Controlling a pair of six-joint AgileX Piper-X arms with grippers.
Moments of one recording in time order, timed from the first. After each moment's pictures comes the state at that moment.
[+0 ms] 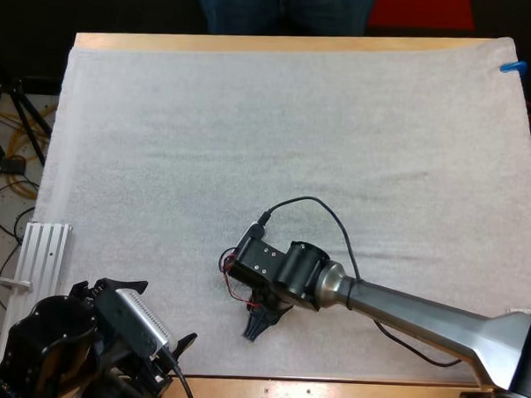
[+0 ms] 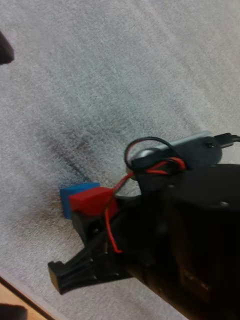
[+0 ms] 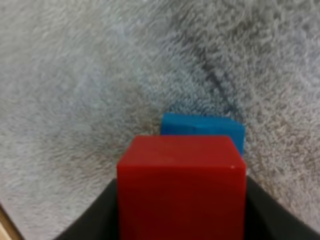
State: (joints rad) left arm -0.56 0.42 -0.94 1.39 0.14 -1.65; right arm 1.11 1.76 -1.29 0.95 0.02 -1.82
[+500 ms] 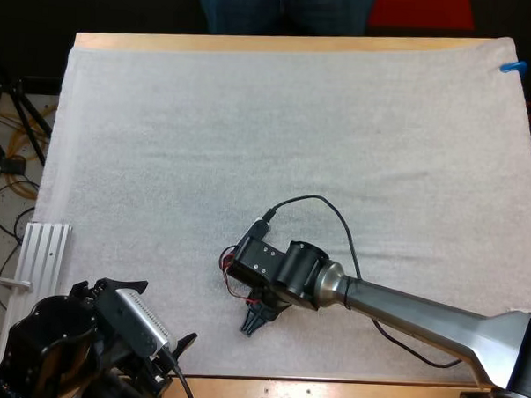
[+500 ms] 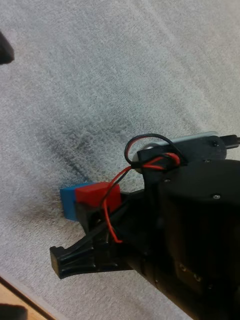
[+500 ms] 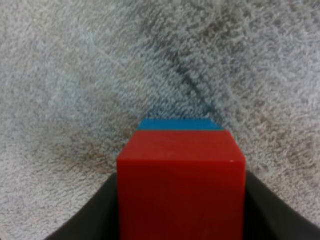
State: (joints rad) left arm -0.56 0.42 -0.94 1.39 0.14 -1.65; right arm 1.11 1.76 -1.29 0.94 0.05 -1.76
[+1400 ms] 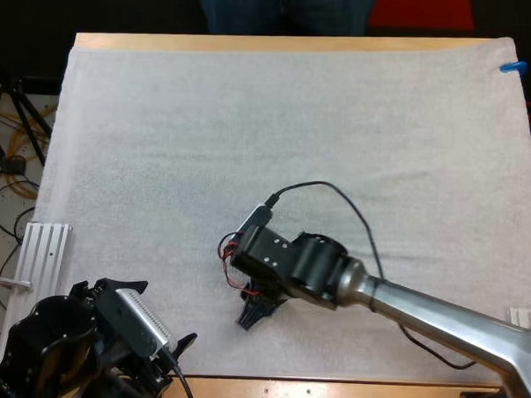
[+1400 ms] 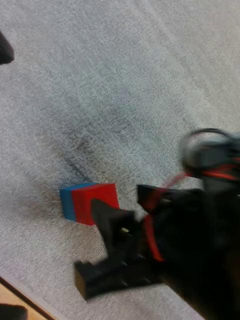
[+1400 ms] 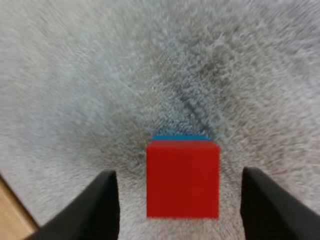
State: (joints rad) left arm -0.56 0.42 -0.94 1.39 0.14 -1.65; right arm 1.11 1.64 -1.35 1.00 0.05 -1.75
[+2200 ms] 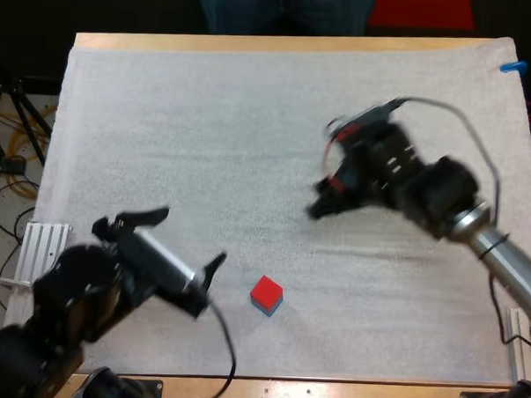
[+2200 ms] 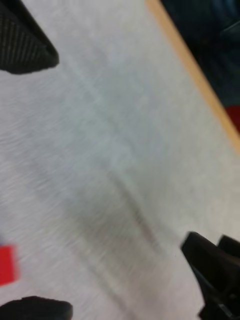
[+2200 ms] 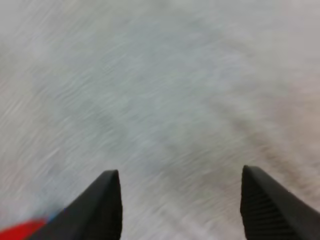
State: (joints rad) left arm -0.54 0.60 -0.94 0.94 0.04 -1.66; right arm 0.64 1.44 -1.36 0.94 -0.02 -1.81
